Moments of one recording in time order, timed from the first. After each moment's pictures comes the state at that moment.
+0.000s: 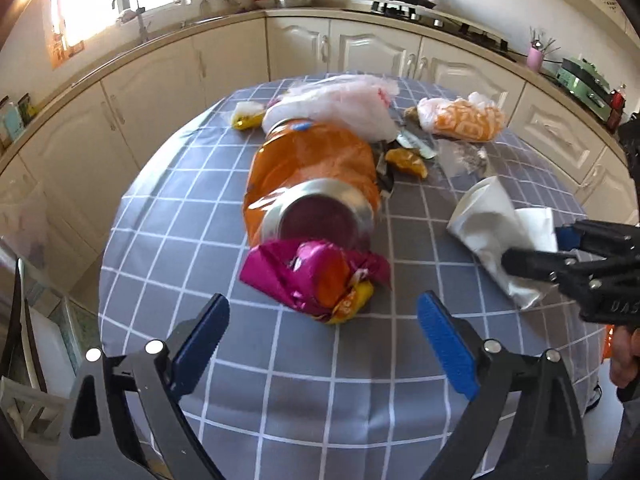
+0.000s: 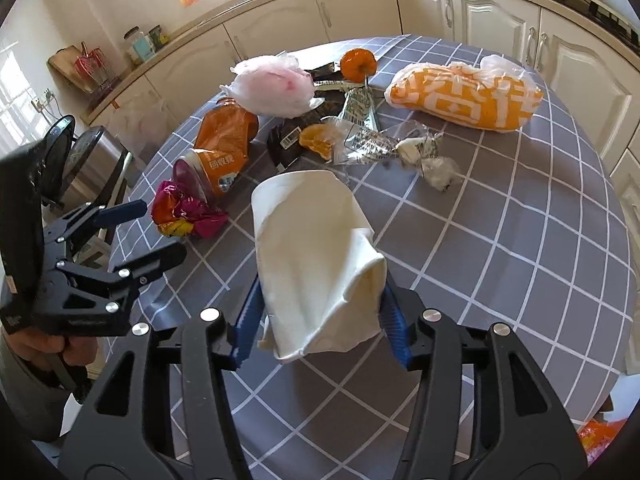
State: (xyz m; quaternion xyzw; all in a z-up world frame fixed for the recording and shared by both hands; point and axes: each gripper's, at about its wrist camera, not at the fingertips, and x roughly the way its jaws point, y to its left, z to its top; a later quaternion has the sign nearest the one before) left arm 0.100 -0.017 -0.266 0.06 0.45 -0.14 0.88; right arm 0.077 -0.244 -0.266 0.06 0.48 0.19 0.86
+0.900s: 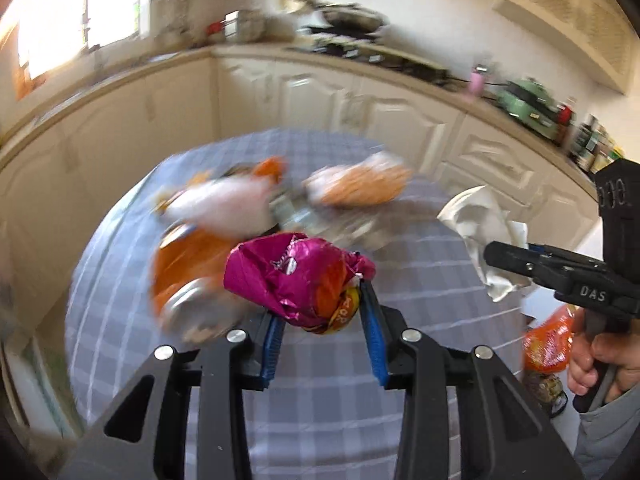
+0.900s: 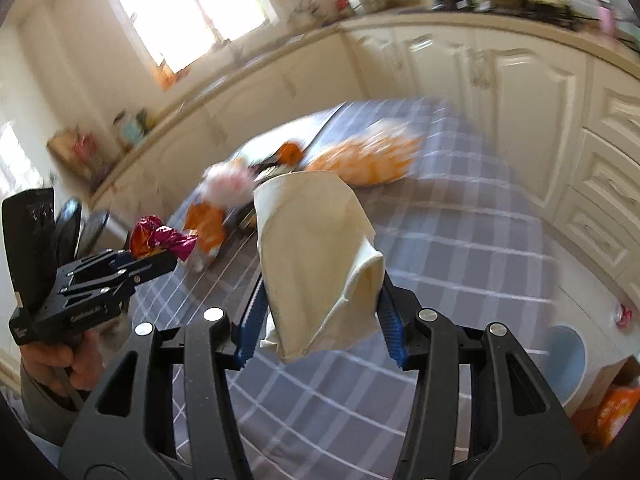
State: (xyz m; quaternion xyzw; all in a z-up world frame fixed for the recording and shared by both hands) left arm 0.089 -0.099 -0.196 0.05 0.39 -0.25 0.88; right arm 0.028 -0.372 -0.212 0.17 0.37 0.11 0.91
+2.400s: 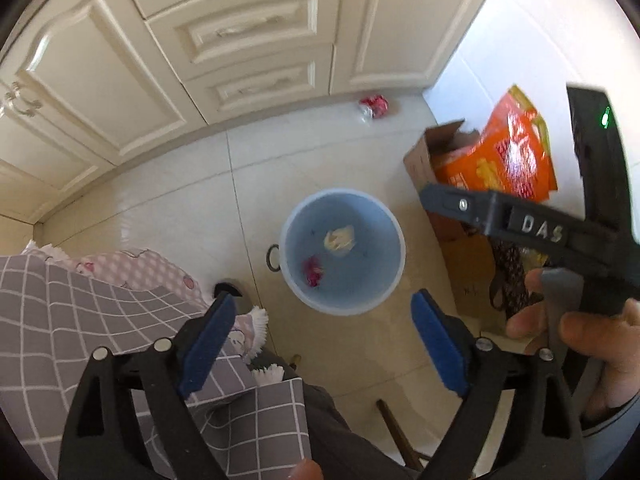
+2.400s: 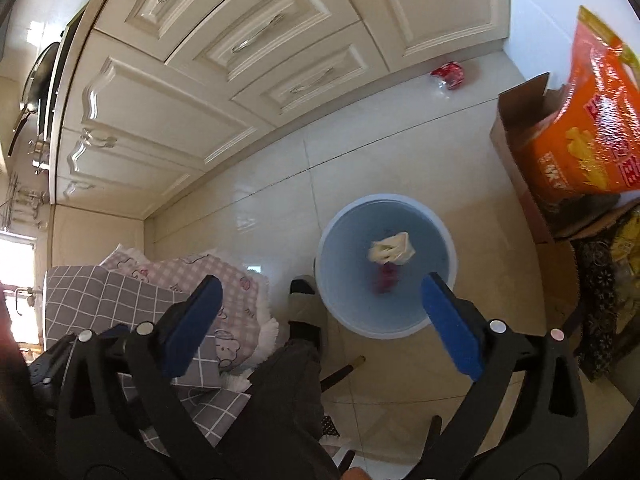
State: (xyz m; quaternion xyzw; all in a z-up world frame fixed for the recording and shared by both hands) left arm 0.072 -0.598 -0.402 0.35 0.53 -0.45 0.63; right arm -0.085 -0.737 -0.453 0.50 0.41 -0.26 0.71
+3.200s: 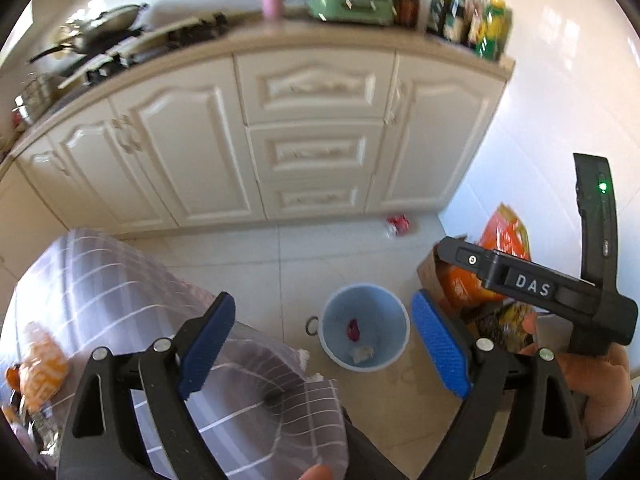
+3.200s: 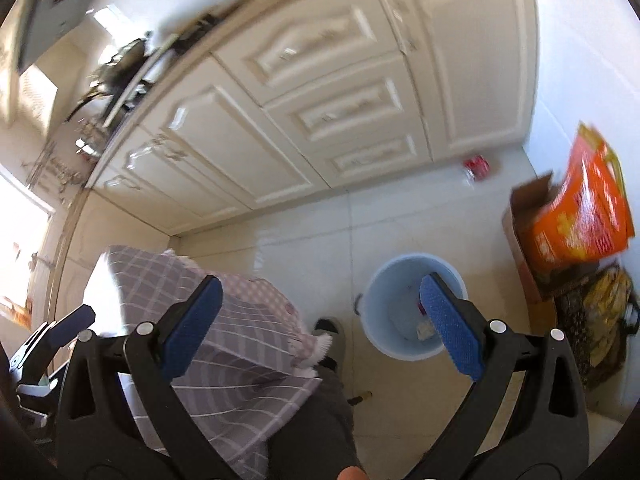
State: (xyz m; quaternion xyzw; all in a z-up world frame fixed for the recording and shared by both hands) left arm 0.066 -0.466 -0.227 0.22 0.39 -0.45 0.77; right arm -0.073 -0.639 -0.275 0.38 0.33 -0.26 0.83
